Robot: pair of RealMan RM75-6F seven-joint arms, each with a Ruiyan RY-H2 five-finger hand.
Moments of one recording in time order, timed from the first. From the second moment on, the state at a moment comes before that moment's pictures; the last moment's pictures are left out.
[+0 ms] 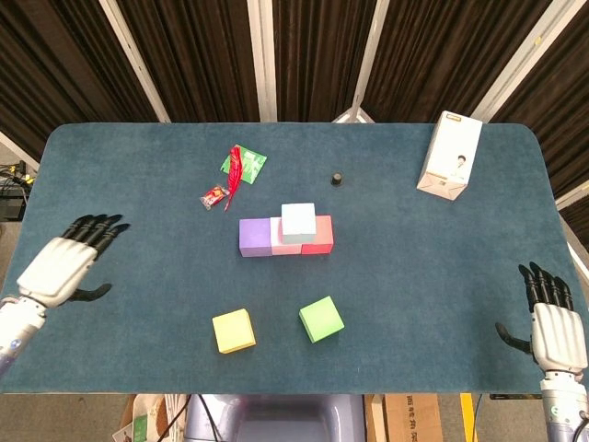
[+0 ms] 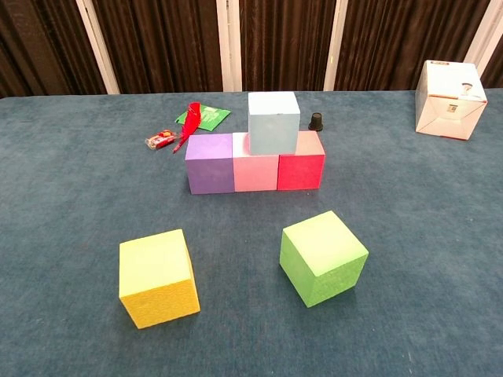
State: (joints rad) left arm -0.41 -0.80 -0.17 -1.87 1.52 0.98 0.04; right arm 0.18 -1.16 -0.05 -1.70 -1.21 1.57 -0.06
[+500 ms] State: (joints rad) left arm -0.64 -0.85 -0.10 -1.80 1.81 0.83 -0.13; right arm 0.14 -1.24 0.05 -1.62 -1.20 1.59 -0.10
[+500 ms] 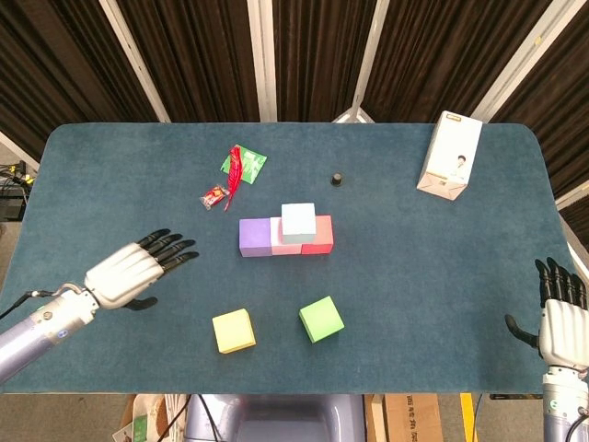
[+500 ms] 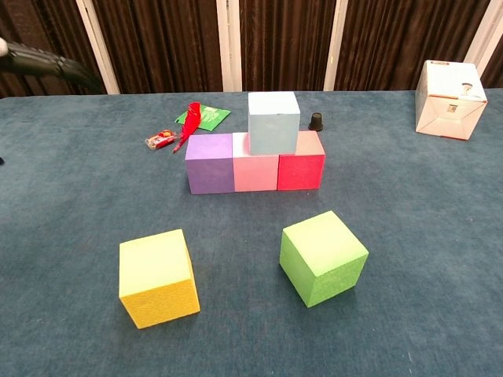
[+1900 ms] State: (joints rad) left arm -0.87 -1.23 0.08 -1.59 1.91 0.80 -0.20; right arm 0.09 -1.25 0.16 -1.65 -1.12 1.51 -0.13
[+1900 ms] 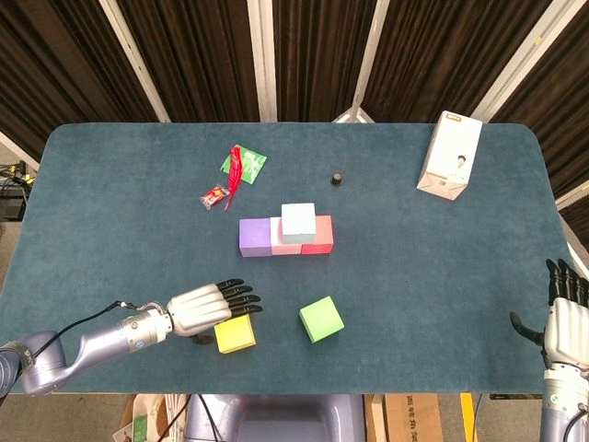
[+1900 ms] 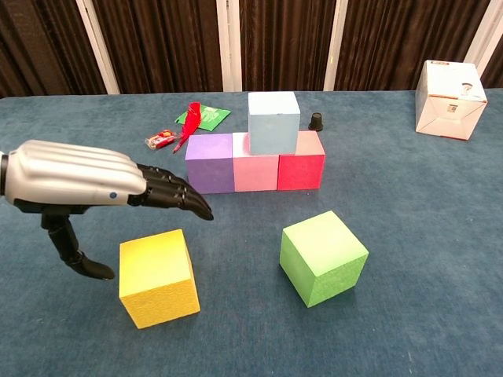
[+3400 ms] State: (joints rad) left arm -0.88 -1.24 0.11 -1.58 1.79 0.87 -0.09; right arm 0.08 -1.23 0.12 -1.62 -1.35 1.49 -0.13
